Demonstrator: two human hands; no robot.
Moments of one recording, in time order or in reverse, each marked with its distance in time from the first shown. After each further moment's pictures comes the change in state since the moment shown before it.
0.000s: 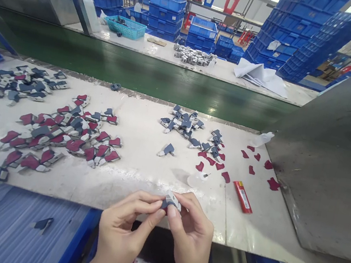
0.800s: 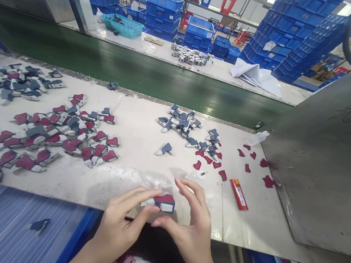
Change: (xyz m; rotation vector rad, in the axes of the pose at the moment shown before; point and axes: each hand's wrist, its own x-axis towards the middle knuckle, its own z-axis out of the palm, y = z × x) left_hand 0.014 -0.014 -0.023 0.404 -0.247 0.245; right_hand 0.010 0.011 -0.022 -0.310 -0.028 -0.165
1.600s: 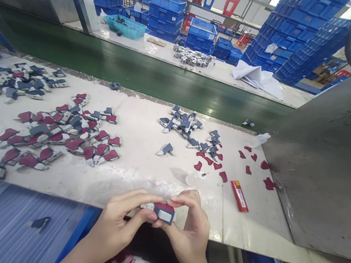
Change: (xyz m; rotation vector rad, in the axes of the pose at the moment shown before) left_hand 0.003 0.005 -0.014 -0.157 -0.204 -0.087; right_hand -0.006 0.004 0.009 0.080 -0.029 -0.195
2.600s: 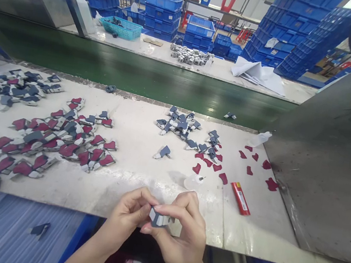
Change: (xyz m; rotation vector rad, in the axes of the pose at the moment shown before) left_hand 0.010 -0.026 0.023 -0.917 0.008 -0.530; right_hand 0.012 -0.015 0.003 -0.060 0.026 -0.036
